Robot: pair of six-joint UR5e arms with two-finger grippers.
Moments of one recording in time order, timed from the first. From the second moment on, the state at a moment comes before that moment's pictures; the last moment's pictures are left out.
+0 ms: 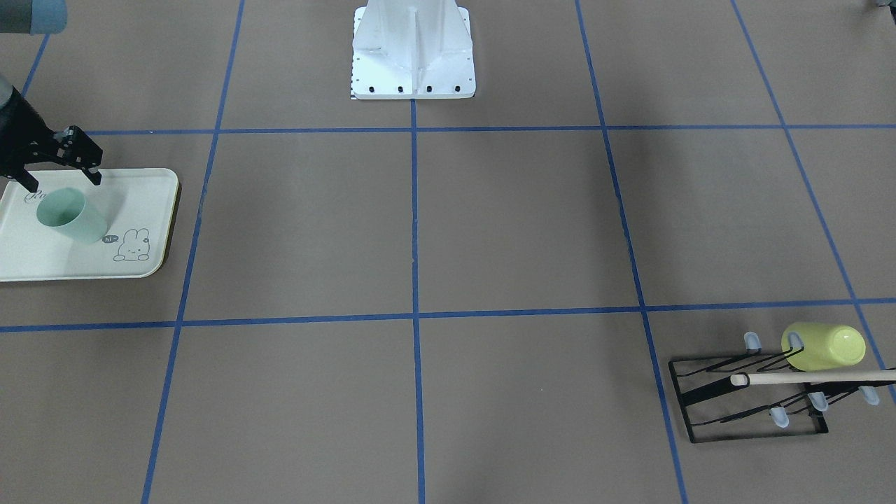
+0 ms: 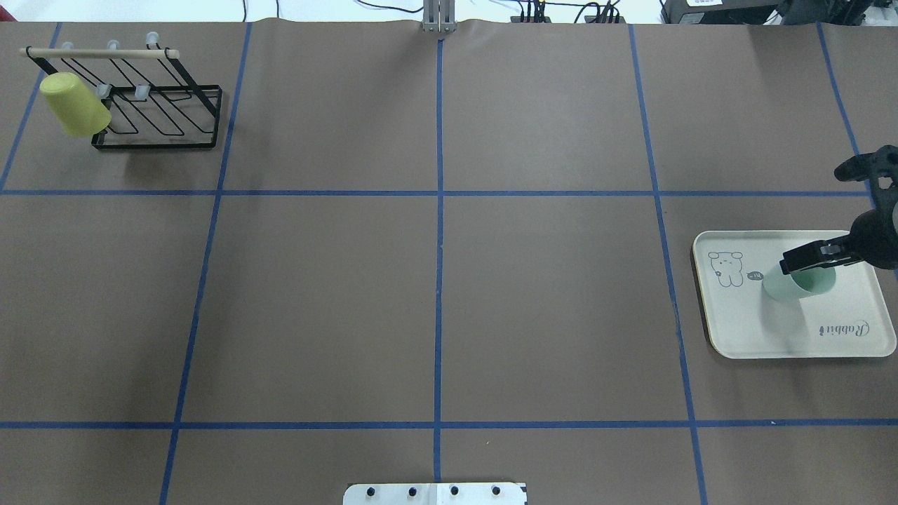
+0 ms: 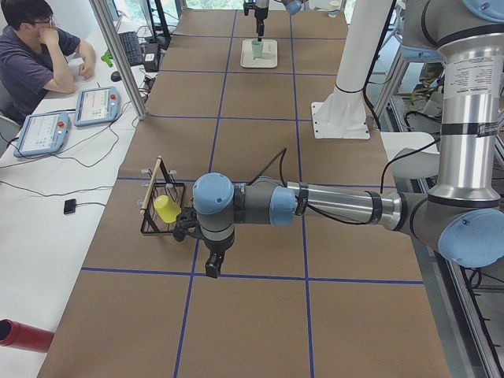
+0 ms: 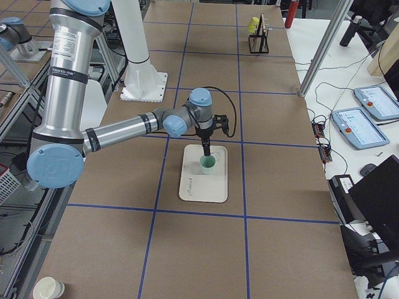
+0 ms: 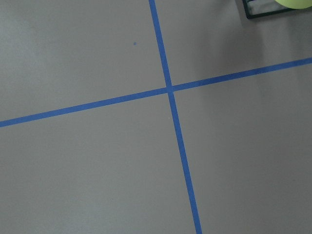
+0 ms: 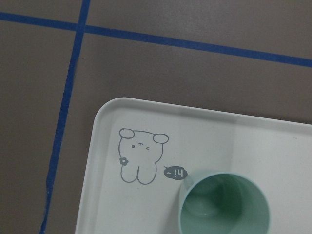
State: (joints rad) left arm -1.62 -1.52 -1.73 -1.49 -2.35 0.22; right arm 1.00 -1.75 2.05 -1.32 2.12 0.63
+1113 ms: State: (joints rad) left arm -1.62 -1.51 -1.70 -1.51 -2.34 0.22; right arm 1.56 -1.77 1.85 -1.63 2.28 -0.14
